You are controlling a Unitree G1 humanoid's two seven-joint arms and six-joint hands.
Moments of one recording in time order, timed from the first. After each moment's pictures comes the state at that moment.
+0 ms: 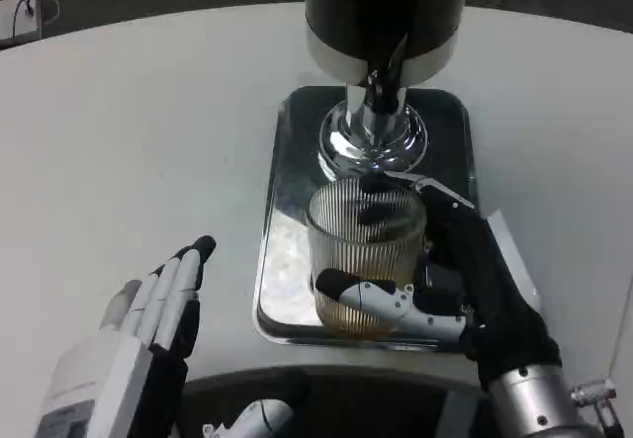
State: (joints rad) left arm 0.38 0.19 -0.02 -0.62 0.79 -0.12 0.05; right arm -0.24 -0.06 0.16 -0.10 -0.31 -0.17 -0.11
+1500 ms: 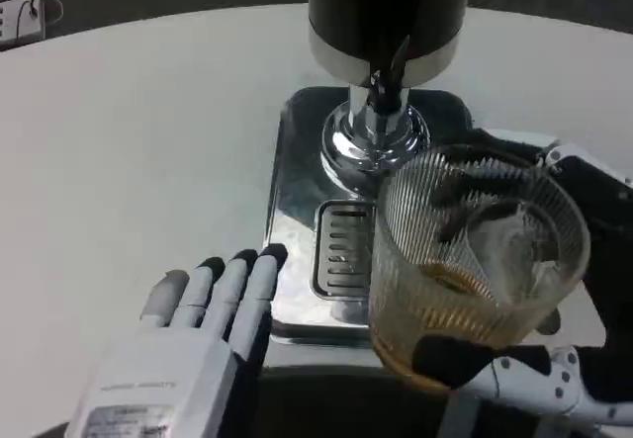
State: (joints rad) left arm 0.52 0.05 -0.19 -0.99 1.28 -0.06 -0.25; right arm 0.14 -0.19 -0.01 -0.76 -0.04 -0.25 0.16
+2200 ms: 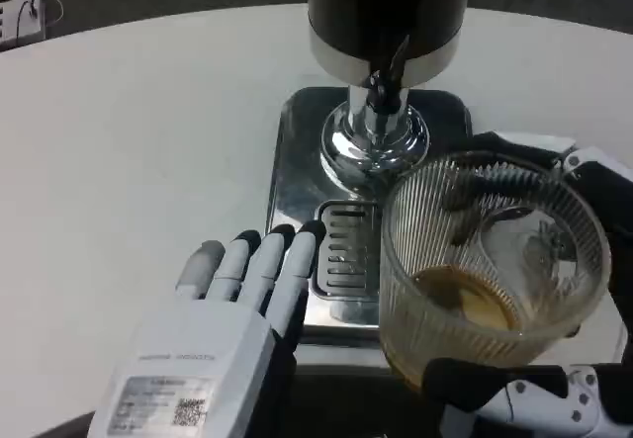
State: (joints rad) left arm 0.42 0.01 -0.23 -0.98 1.35 -0.09 -0.30; right arm 0.17 -0.20 -0.04 -0.76 -0.05 -0.36 0.17
